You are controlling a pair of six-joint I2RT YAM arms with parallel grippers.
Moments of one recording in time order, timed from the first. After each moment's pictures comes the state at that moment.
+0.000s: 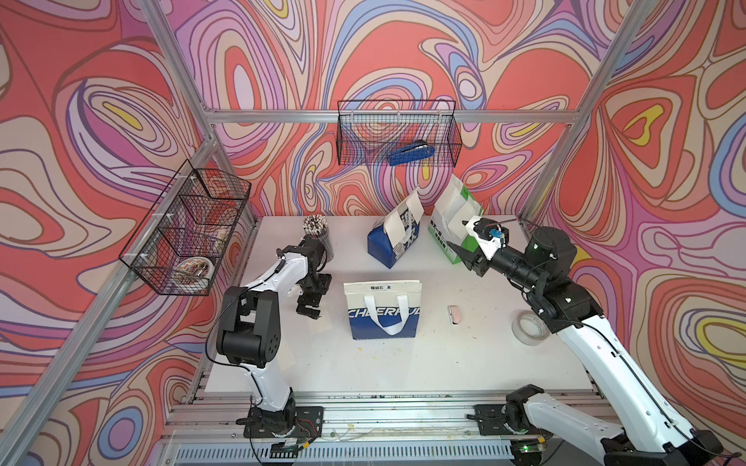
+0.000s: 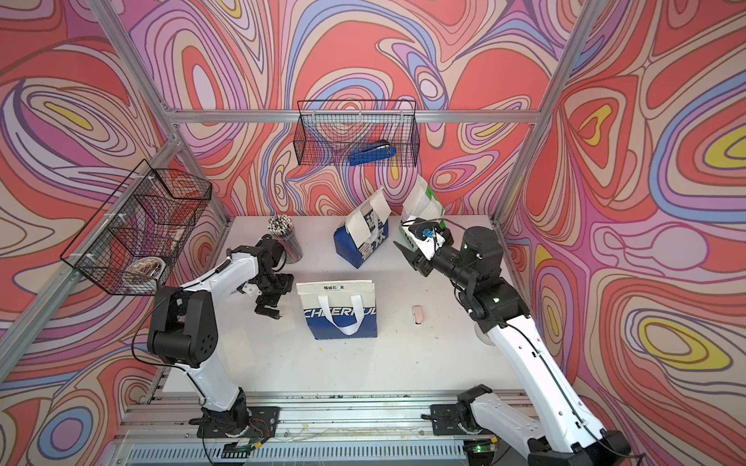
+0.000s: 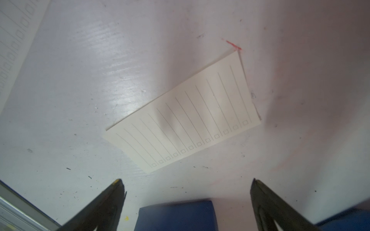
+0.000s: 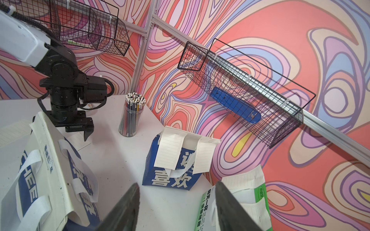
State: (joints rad) left arm -0.14 1.79 1.29 -1.02 0.06 -1.59; right arm 0.32 1.02 1.17 -0.26 -0.40 -0.52
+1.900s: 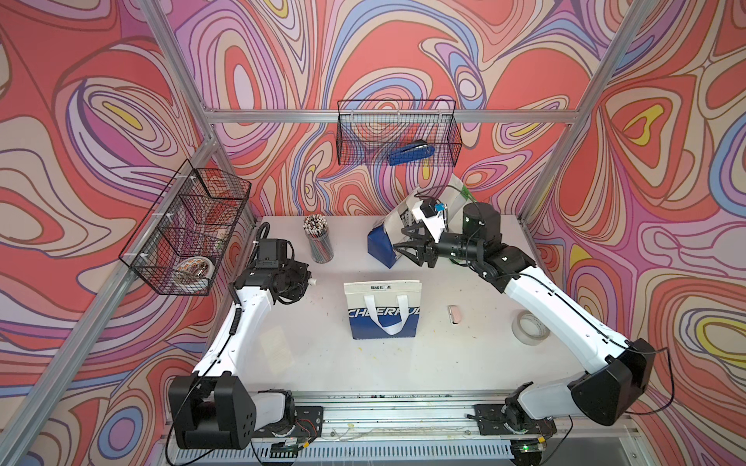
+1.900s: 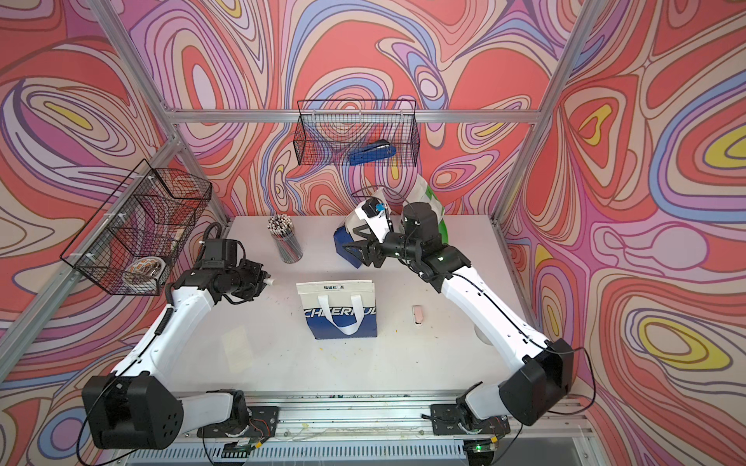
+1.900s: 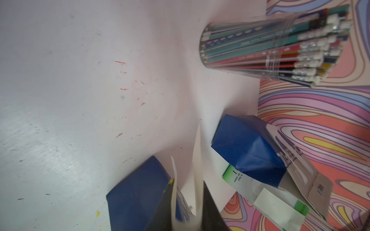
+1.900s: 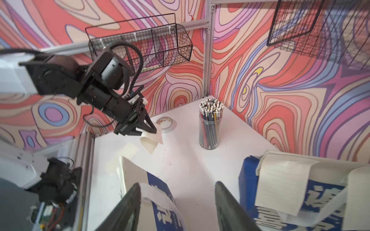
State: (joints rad) left arm -0.01 1.27 1.07 -0.69 0.25 -1.32; right arm 0.53 1.45 1.42 -0.22 -0.60 0.00
